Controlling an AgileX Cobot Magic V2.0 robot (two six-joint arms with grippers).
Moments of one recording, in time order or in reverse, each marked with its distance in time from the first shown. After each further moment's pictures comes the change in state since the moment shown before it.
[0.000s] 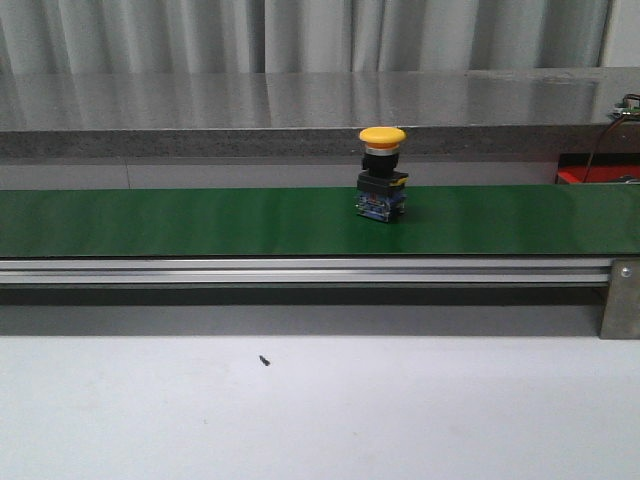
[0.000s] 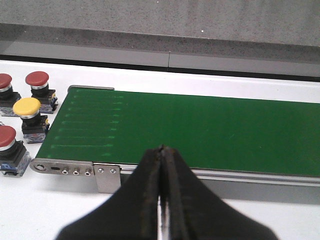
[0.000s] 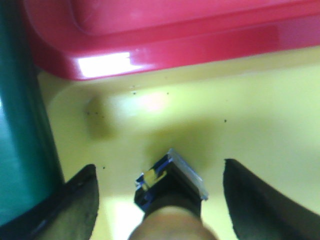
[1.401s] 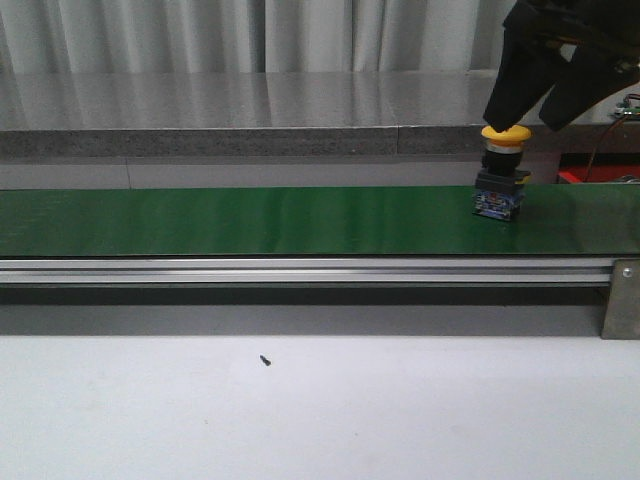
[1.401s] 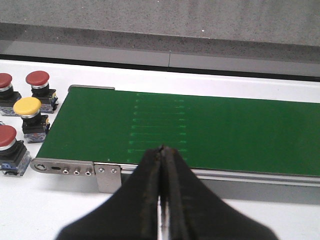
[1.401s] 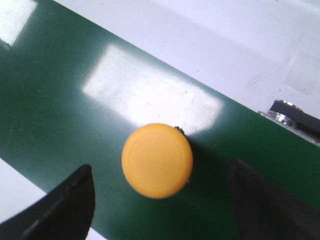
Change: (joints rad) left arm 0.000 0.000 0.000 0.000 0.000 0.000; right arm 0.401 -0.075 -0.216 0.308 0.052 -0.400
